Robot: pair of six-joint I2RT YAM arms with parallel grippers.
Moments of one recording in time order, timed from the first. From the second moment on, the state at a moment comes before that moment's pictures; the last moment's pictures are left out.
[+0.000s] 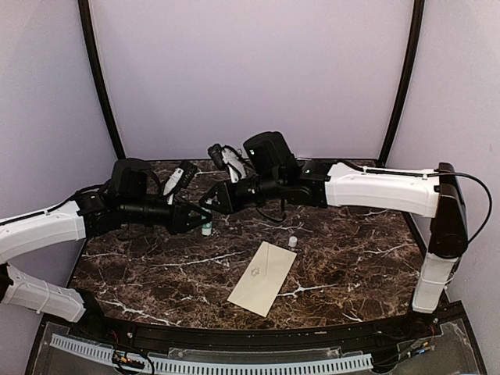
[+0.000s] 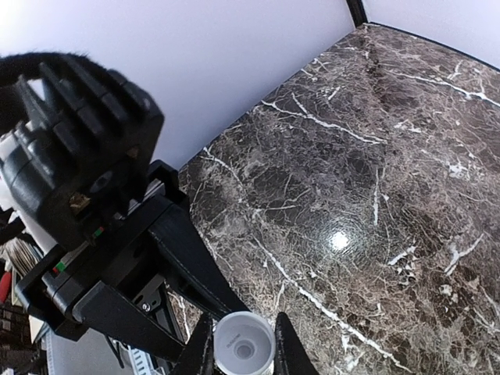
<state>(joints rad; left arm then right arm) -0.71 1.15 0.83 -0.18 0.41 -0.22 1.05 1.84 1.58 -0.20 -0.29 0.42</state>
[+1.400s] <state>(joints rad) -0.82 1.27 0.79 0.02 0.43 -0.15 1.02 1.63 1.32 -0.19 -0.28 0.45</state>
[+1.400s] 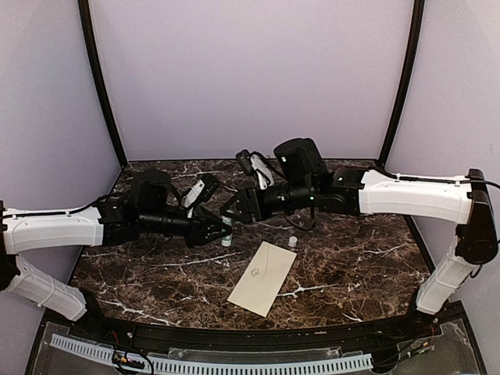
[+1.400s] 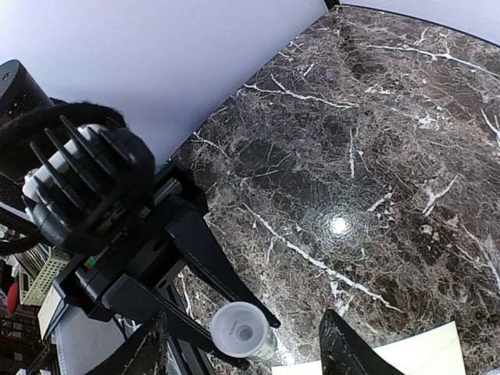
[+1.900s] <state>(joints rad) -0.82 1.29 0.79 0.00 0.43 -0.15 1.04 1.72 1.36 -0.20 -0.30 0.48</state>
